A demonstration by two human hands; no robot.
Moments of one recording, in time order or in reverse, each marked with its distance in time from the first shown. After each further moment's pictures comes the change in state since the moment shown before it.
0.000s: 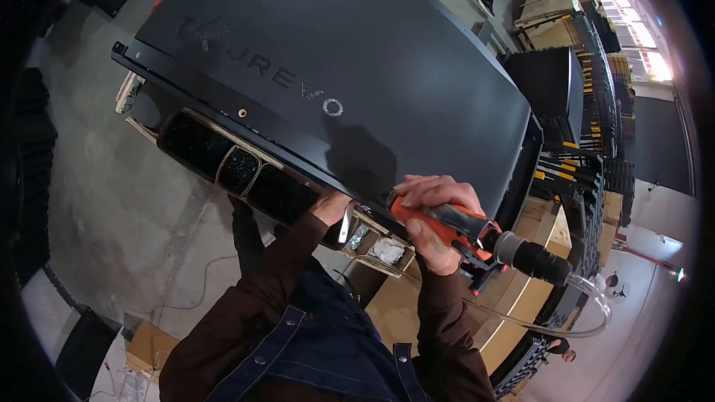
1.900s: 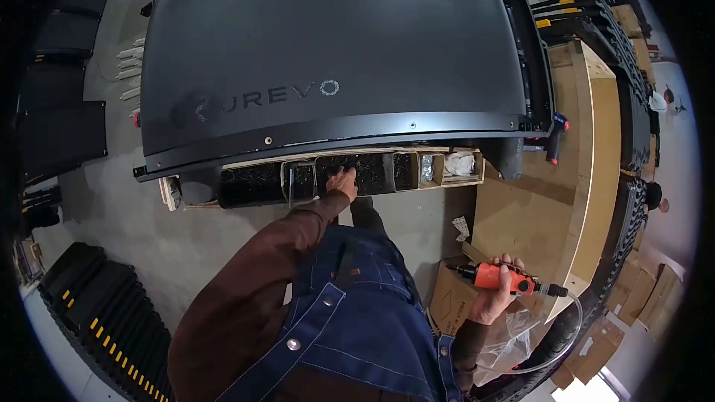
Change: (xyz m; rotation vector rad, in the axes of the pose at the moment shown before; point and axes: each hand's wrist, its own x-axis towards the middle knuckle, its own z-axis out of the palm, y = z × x) left_hand -0.085 0.024 -0.171 1.986 -0.019 -0.183; right_hand -0.284 -0.117 0.116 0.146 1.507 0.404
